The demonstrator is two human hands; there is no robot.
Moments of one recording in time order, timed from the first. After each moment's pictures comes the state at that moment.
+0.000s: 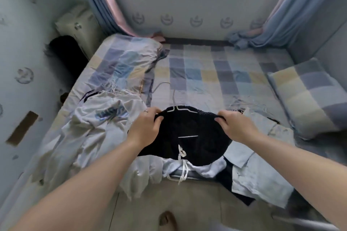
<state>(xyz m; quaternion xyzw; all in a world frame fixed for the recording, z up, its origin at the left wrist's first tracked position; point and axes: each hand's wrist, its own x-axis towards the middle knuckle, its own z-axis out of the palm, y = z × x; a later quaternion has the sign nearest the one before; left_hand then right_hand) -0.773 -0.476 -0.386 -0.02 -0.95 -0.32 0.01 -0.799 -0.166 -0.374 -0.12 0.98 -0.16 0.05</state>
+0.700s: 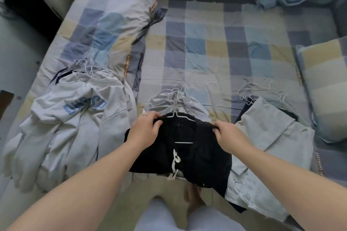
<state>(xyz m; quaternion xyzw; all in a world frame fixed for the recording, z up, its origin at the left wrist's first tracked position) -0.920 -0.405 -0.537 0.07 -0.94 -0.30 -0.14 -0.937 -0.114 -0.536 -0.03 0.95 -0.19 0.24</state>
